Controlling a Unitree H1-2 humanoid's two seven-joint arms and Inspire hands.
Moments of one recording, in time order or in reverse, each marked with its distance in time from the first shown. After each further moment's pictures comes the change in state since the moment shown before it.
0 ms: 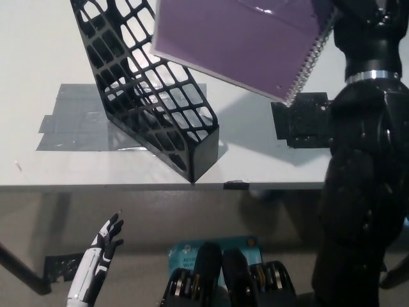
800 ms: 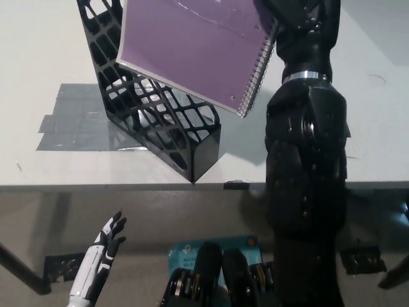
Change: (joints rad) left_arm -0.010 0.004 -0.013 0.000 0.005 0.000 0.000; right_arm -0.025 0.104 0.035 0.231 -0.121 -0.161 -0.118
